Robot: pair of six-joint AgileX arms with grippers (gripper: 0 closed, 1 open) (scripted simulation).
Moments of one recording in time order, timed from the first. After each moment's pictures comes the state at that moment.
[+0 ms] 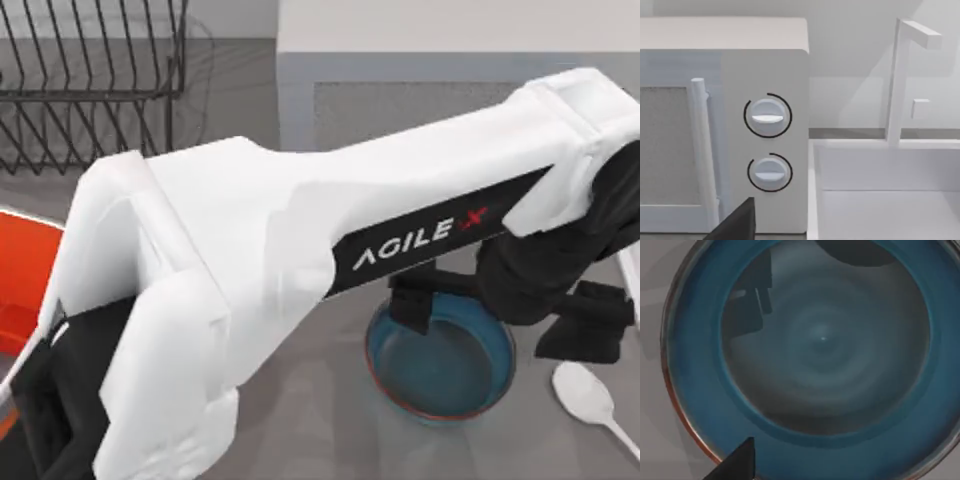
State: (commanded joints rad) left arm -1.09 2.37 2.20 -1.39 -0.14 -0.87; right arm 0.00 0.00 0.00 0.00 0.00 0.00
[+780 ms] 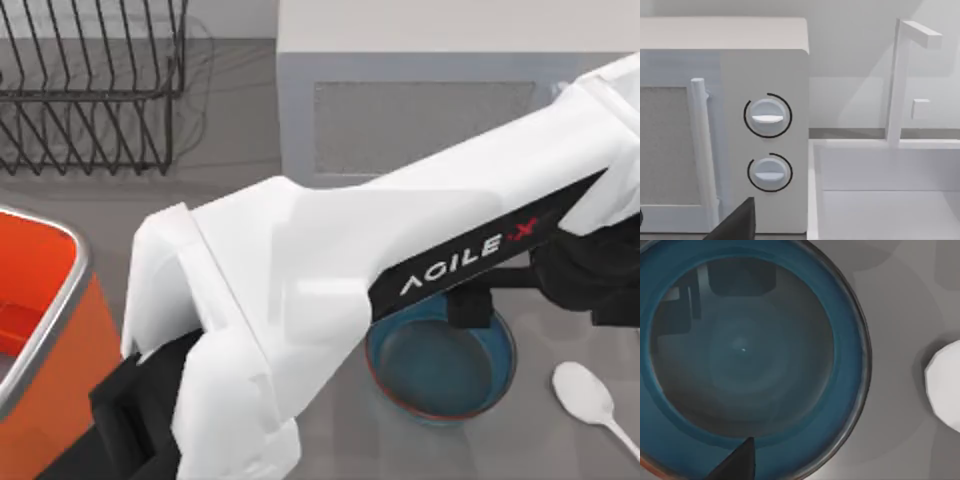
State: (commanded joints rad) left arm -1.13 2.52 2.56 -1.51 -0.17 -1.09; right arm 0.00 0.00 0.00 0.00 0.00 0.00
